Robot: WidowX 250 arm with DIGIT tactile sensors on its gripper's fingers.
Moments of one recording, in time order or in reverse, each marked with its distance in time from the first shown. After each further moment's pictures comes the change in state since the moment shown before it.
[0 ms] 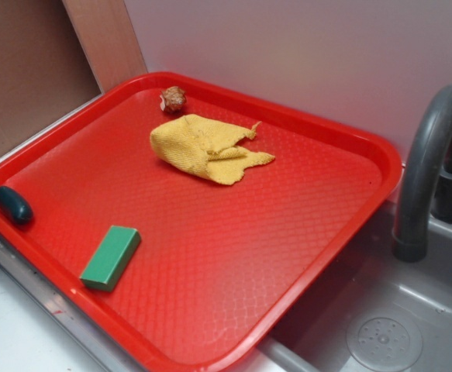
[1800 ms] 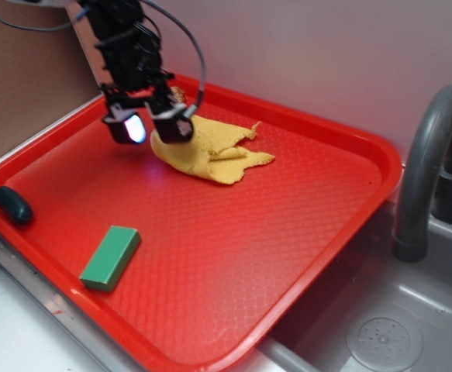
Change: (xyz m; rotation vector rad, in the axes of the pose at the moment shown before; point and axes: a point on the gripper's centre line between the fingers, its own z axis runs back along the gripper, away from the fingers) arm 0.133 -0.083 -0.227 -0.233 0.218 0.233
